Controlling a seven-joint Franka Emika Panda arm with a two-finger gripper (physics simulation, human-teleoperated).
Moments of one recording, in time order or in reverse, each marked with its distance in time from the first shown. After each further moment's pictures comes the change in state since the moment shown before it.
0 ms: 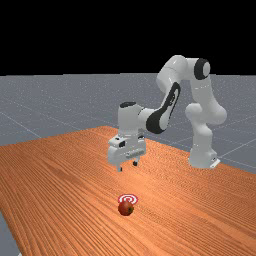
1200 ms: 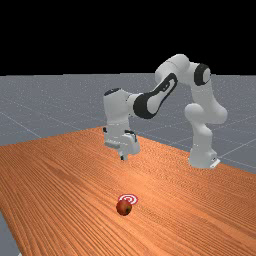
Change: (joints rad) arm 0.139 0.102 -0.157 0.348 0.206 -0.364 1.514
